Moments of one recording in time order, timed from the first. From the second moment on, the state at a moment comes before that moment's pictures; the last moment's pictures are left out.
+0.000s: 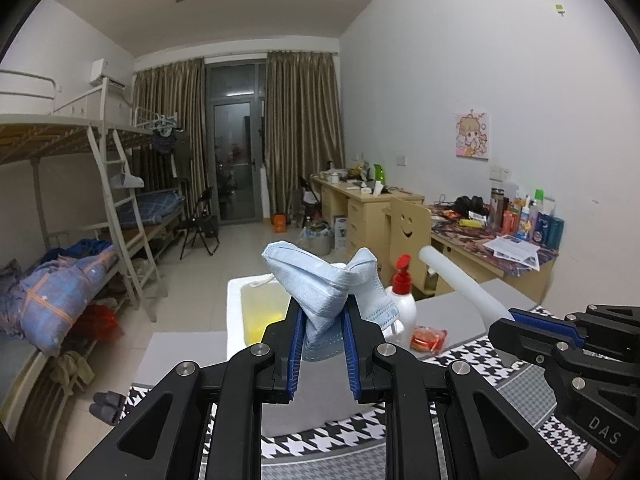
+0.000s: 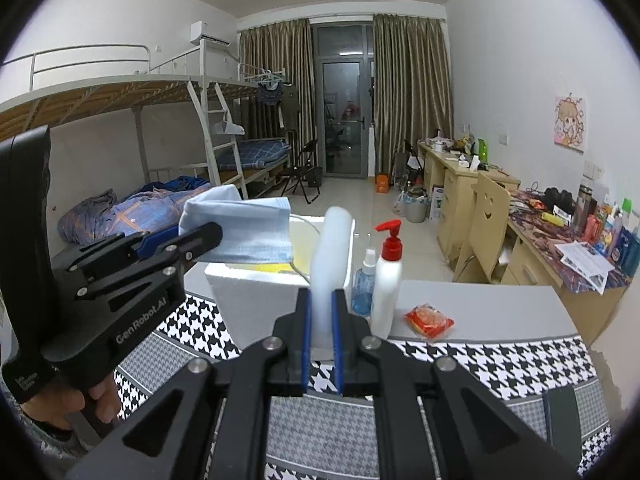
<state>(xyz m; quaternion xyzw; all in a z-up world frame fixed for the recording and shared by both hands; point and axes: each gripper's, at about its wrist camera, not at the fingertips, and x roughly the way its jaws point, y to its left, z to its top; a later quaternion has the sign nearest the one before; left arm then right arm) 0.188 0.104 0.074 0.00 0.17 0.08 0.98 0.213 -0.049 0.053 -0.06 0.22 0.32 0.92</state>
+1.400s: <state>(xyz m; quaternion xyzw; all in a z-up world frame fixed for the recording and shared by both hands) 0.256 0.166 0.059 -0.04 0.23 0.11 0.97 0.276 0.007 0.053 -0.08 0.25 0.32 0.91</state>
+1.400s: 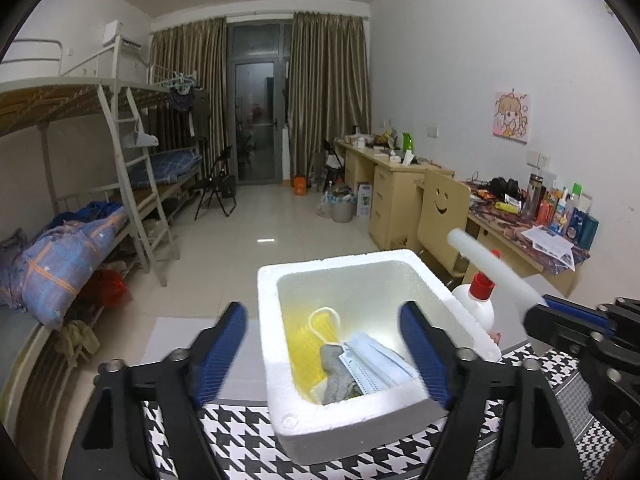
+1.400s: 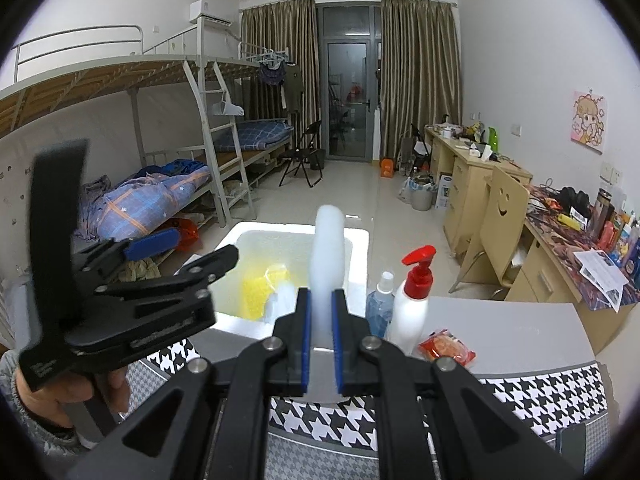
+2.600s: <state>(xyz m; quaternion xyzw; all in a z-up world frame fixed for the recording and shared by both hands) 0.211 0.189 0.057 -0.05 0.20 0.15 0.97 0.312 0.040 0.035 -0.08 0.28 0.30 0.91</state>
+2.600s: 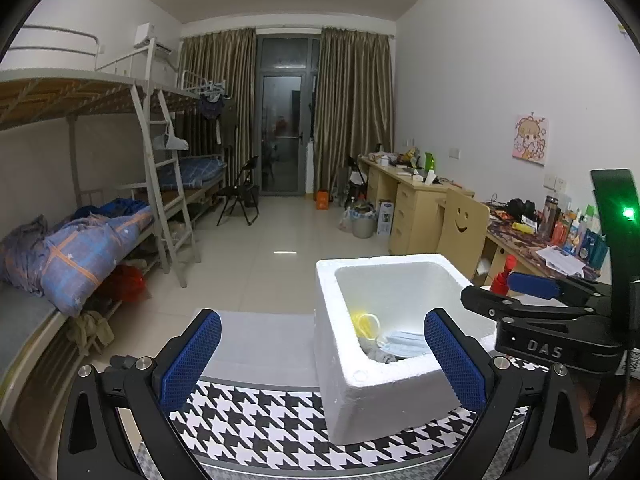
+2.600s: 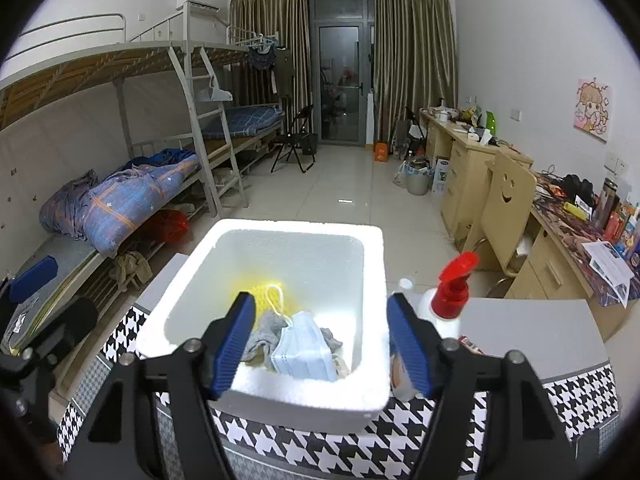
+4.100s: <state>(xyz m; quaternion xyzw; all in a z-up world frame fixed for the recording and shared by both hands) 0.034 0.096 0.091 -0.03 0.11 0.13 0.99 0.100 -0.073 0.071 -0.06 0.14 0.29 0.94</state>
